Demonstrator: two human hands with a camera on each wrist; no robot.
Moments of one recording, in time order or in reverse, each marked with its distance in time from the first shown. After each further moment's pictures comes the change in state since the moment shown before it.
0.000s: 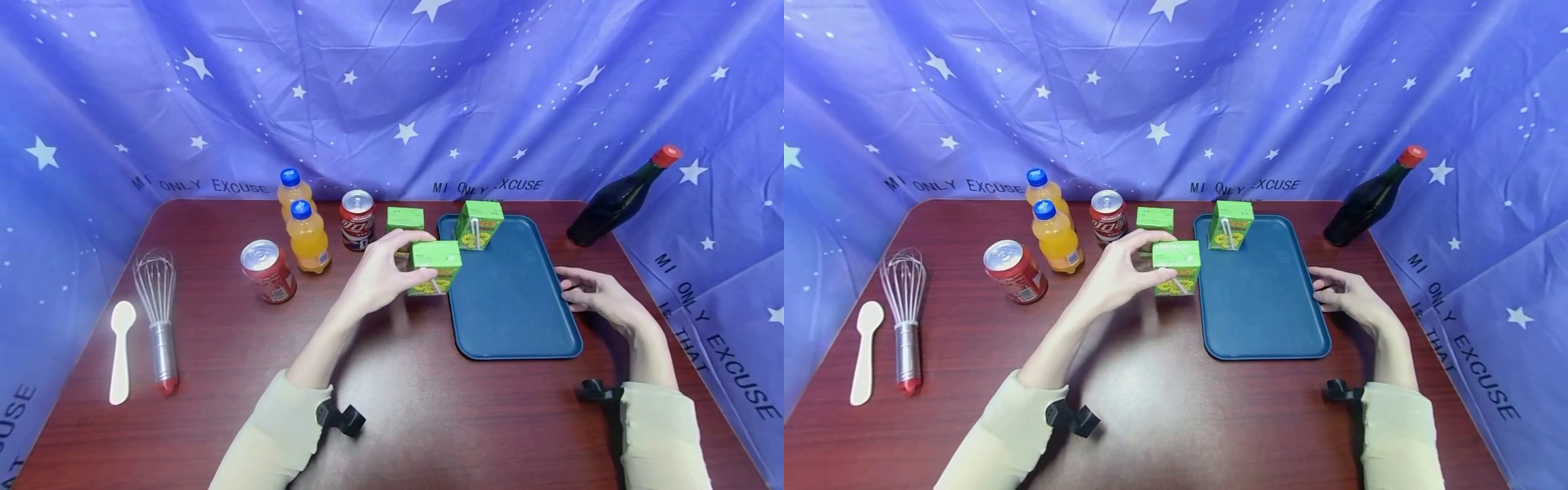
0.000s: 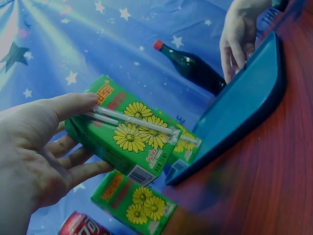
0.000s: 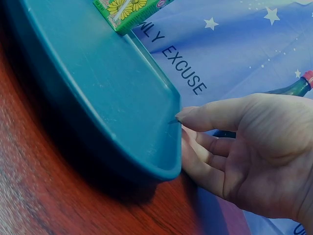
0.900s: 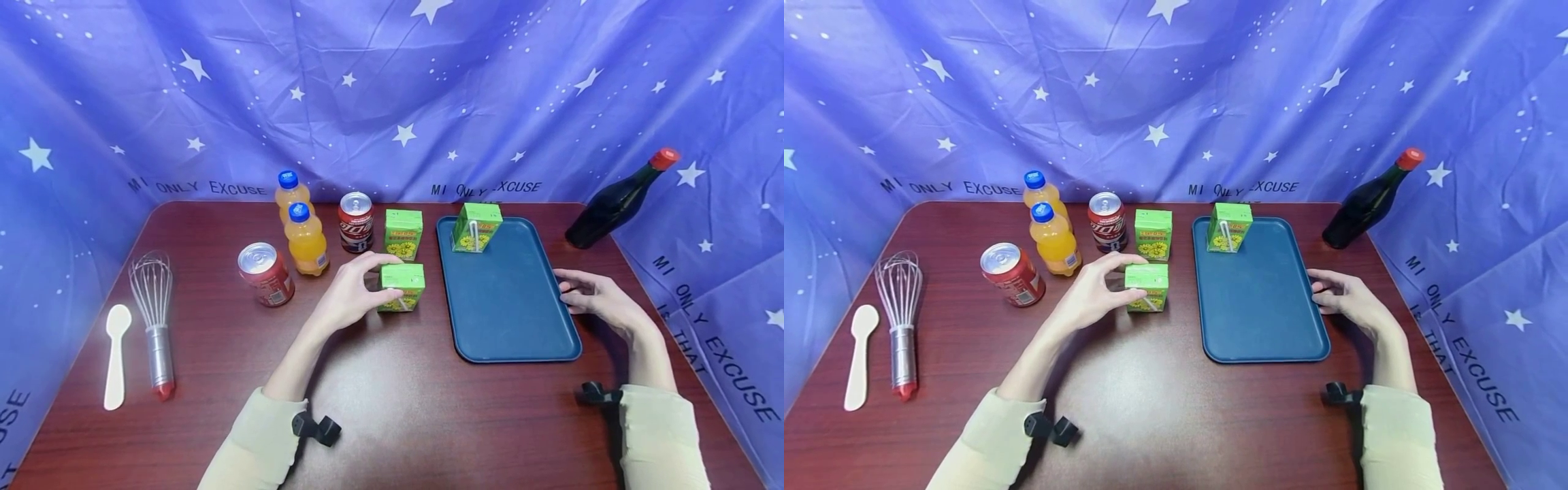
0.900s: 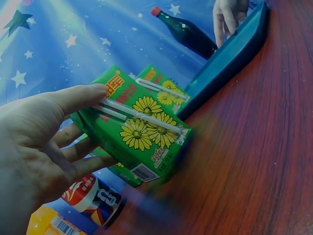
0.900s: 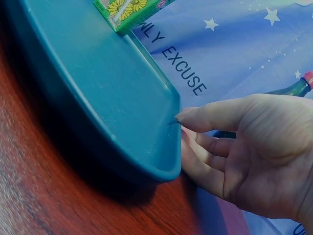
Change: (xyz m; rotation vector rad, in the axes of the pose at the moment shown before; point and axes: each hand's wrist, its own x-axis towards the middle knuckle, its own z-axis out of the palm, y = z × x) left_hand -0.028 -0.051 -0.013 0.028 -0.033 -0.046; right_hand 0.000 0.000 0.001 0.017 -0.006 -0.030
